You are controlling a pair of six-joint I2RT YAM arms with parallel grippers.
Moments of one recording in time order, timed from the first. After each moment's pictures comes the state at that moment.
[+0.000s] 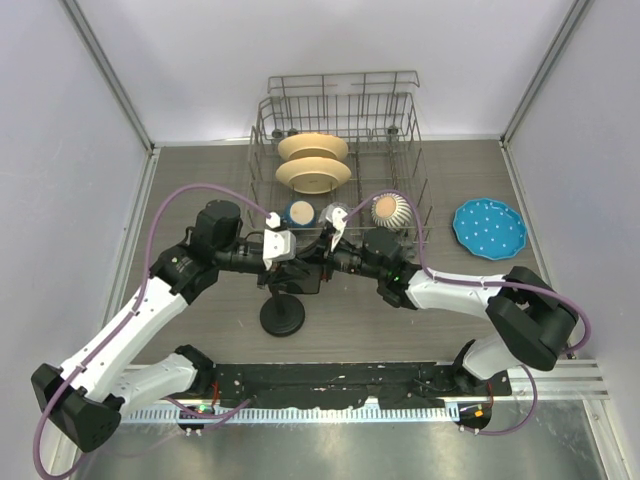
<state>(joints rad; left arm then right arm) -0.58 0.99 0.98 -0.50 0.88 0.52 0.87 1.47 0.69 0.79 -0.46 0.24</state>
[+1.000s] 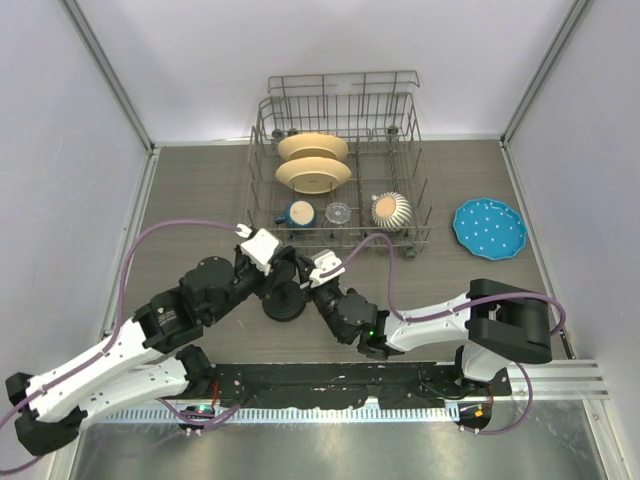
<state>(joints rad) -0.94 0.69 0.77 -0.35 -0.24 0.02 1.34 1.55 0.64 1.10 0.79 -0.11</state>
